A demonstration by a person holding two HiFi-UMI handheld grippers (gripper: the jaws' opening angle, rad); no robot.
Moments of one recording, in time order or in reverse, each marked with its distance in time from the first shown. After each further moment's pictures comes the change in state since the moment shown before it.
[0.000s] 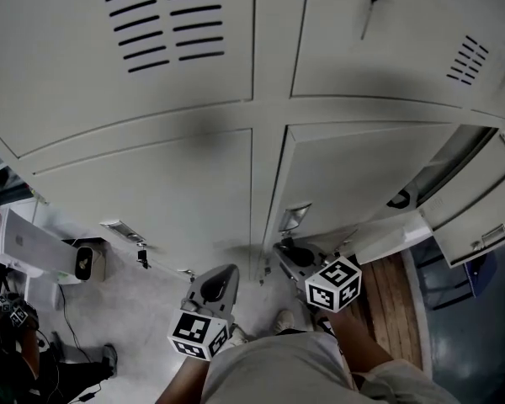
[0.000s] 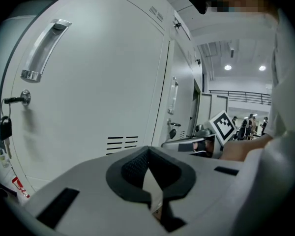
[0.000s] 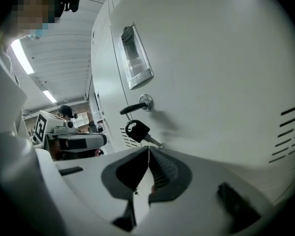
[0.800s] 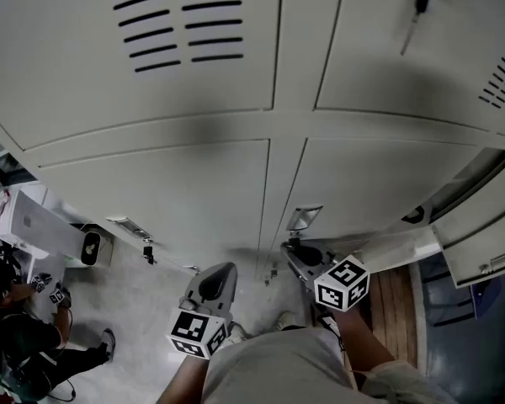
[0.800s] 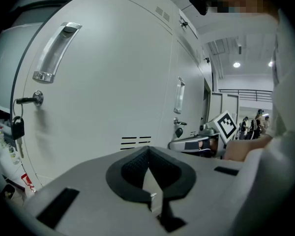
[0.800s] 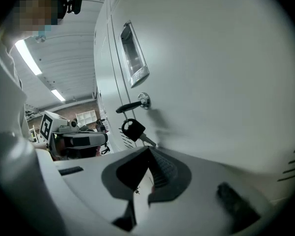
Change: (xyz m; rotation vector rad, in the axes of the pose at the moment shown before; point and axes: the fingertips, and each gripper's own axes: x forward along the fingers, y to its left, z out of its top) left arm 0.000 0.022 -0.001 -0.024 -0.008 0.114; right arm 0.013 -0.012 0.005 -0.038 0.025 0.095
